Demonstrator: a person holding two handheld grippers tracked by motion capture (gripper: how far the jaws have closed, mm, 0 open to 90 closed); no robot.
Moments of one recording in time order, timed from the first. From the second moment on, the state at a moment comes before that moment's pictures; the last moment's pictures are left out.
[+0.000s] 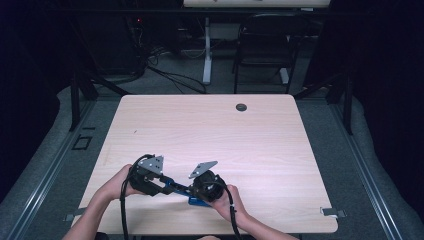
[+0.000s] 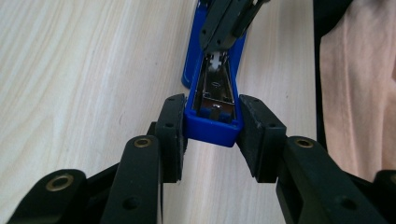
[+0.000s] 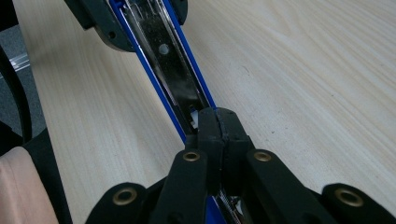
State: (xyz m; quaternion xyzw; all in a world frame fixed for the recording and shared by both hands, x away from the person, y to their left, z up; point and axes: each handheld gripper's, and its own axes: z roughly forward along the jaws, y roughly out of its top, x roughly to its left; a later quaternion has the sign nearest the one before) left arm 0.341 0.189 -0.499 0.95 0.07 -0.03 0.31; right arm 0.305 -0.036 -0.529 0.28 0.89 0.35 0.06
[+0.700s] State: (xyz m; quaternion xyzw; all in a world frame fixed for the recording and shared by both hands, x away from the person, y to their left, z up) left arm 0.339 0.184 -0.503 0.94 0.07 -0.02 0.33; right arm 0.302 -0.035 -0.524 0.27 0.89 0.35 0.06
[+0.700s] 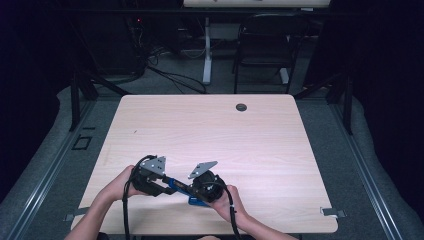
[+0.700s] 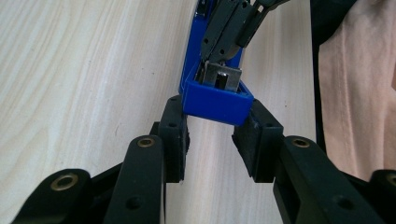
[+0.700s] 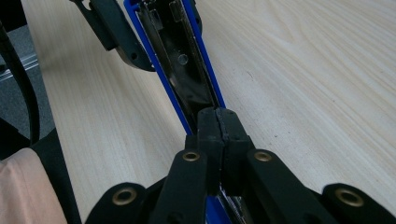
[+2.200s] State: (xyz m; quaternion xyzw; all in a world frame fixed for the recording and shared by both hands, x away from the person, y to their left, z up) left arm 0.340 0.151 -0.512 0.93 0.07 -0.01 0.35; right arm 0.306 -0.055 -0.514 0.30 0.88 0.35 0.06
